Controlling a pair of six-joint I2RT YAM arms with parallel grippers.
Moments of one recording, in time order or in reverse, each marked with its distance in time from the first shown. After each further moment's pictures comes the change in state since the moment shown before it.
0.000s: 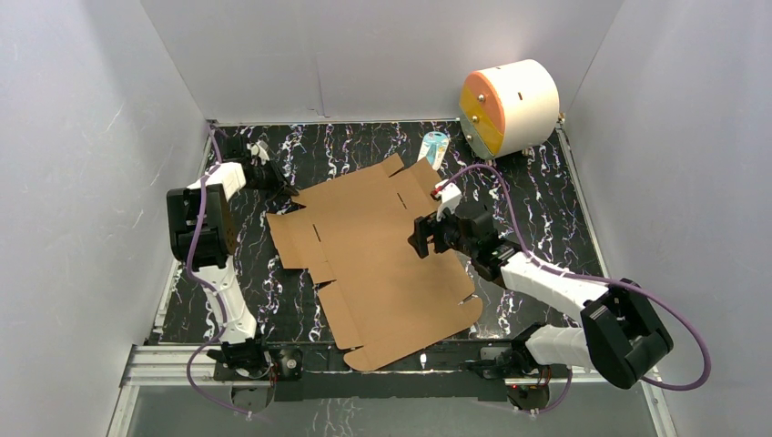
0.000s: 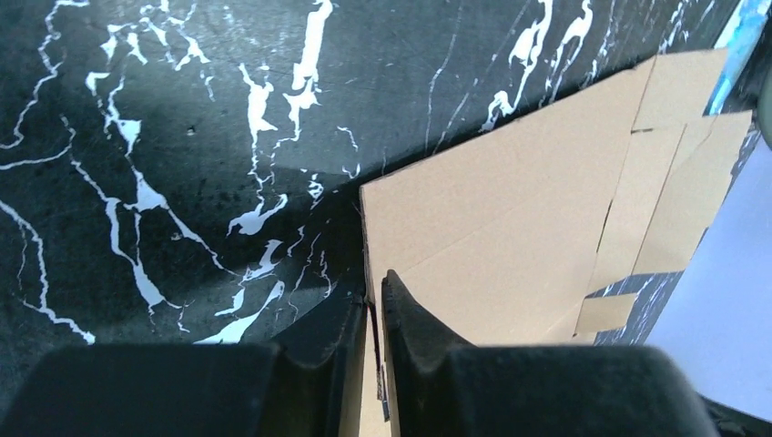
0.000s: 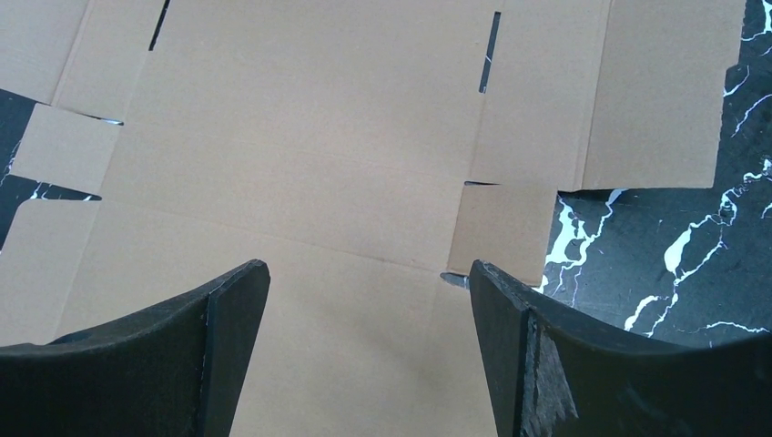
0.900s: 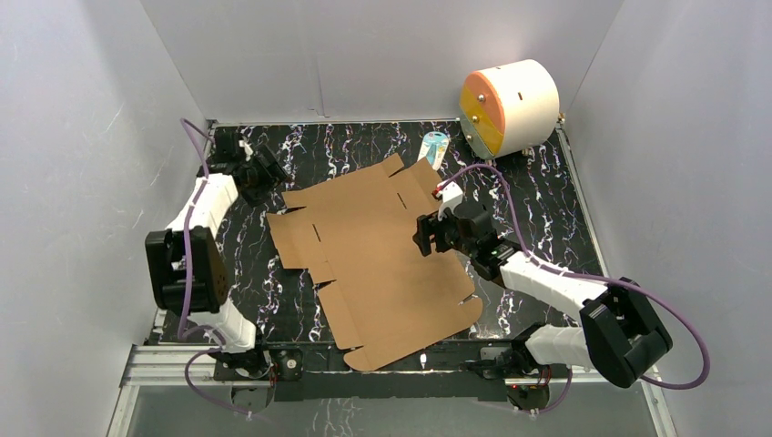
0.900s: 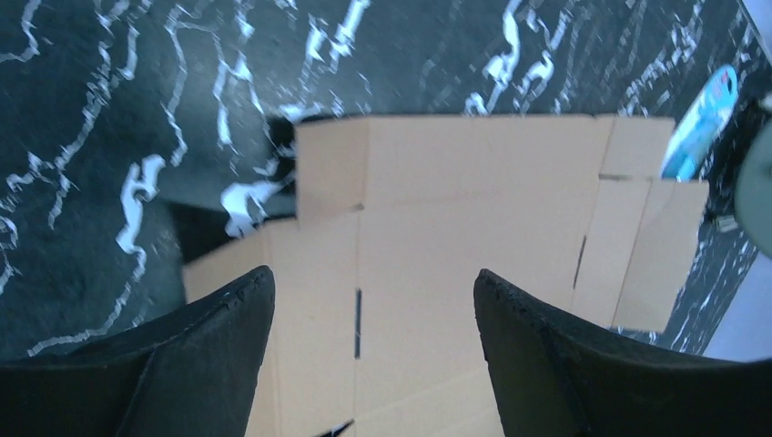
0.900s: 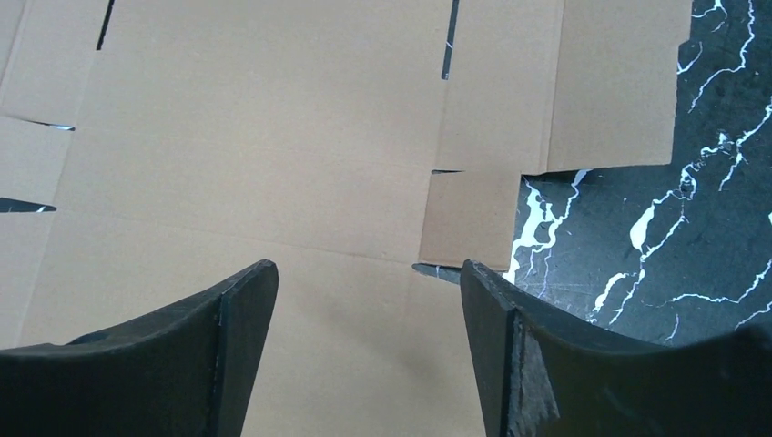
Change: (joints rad) left arm -0.080 -0.435 -0.198 -0.050 -0.309 -0.148; right arm 0.002 0.011 0.011 -0.031 0.078 -0.003
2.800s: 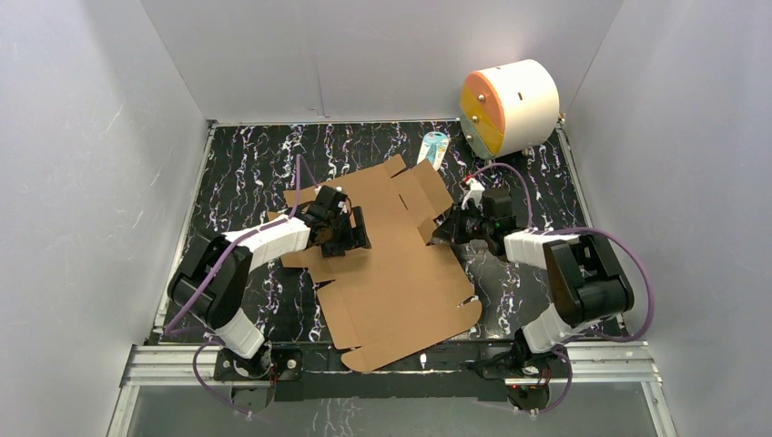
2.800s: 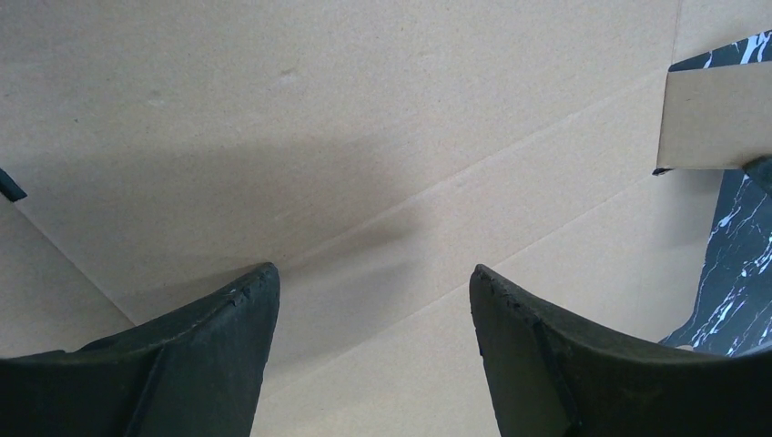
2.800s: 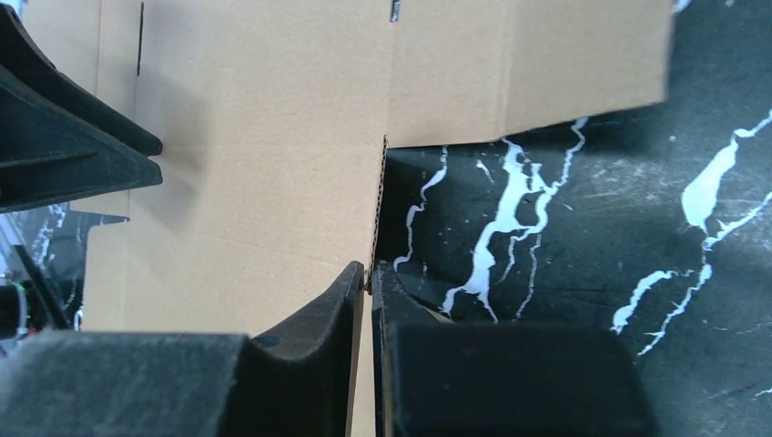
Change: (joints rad) left arm -0.591 0.011 -0.332 0.212 -0.114 -0.133; right arm -0.379 0.345 0.006 0.201 -0.569 0.205
